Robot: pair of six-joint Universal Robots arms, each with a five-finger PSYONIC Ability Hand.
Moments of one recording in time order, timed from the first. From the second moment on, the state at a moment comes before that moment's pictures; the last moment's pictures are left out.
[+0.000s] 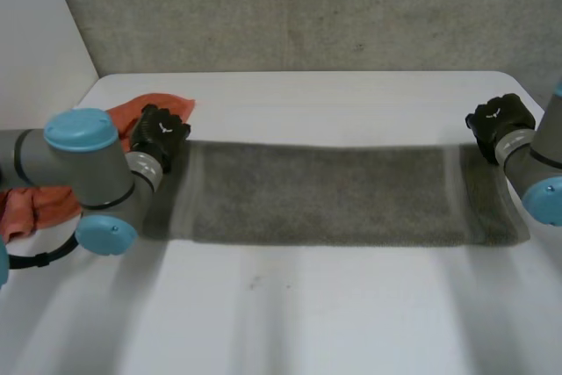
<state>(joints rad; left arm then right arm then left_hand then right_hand) 4.39 -2.35 -1.23 3.44 -1.56 3.96 1.68 -0.77 1.04 -0.03 1.54 2.27 0.62 0.72 0.74 0.75 0.54 0.56 0.67 0.70 0.71 0.53</state>
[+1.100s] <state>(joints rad) 4.35 -1.89 -1.82 3.49 -1.53 3.65 1.38 -1.10 1.76 -0.20 1.15 2.40 0.19 0.20 0.21 0.20 0.05 0.95 1.17 1.18 1.19 0.98</state>
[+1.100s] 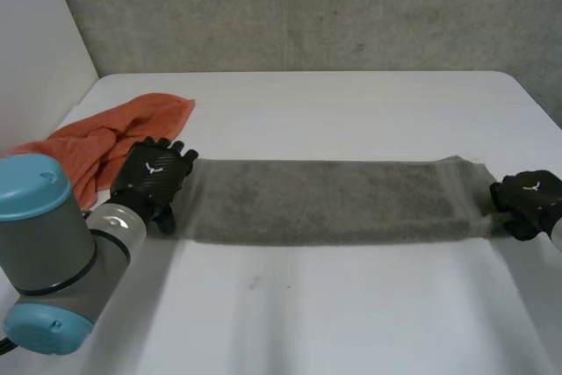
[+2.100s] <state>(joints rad) 4.29 -1.84 -1.81 3.48 -1.54 3.65 2.21 -1.00 1.46 -0.21 1.25 2.35 0.19 0.20 0.21 0.20 0.05 0.20 0.22 0.21 0.23 0.06</state>
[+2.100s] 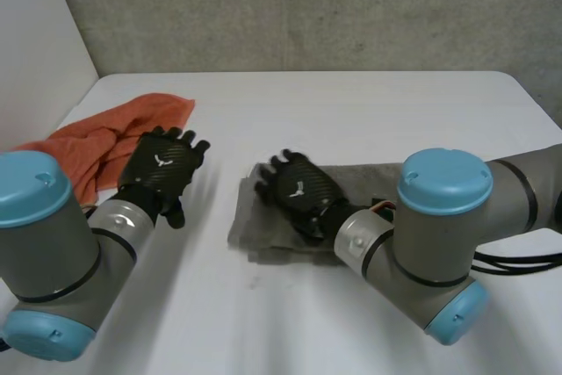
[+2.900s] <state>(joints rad) 4.12 -1.93 -1.64 3.47 -1.54 3.59 1.68 -1.16 1.80 -0.12 1.20 2.69 0.19 0.20 0.21 0.20 0.05 0.59 0.66 0.64 0.64 0.47</state>
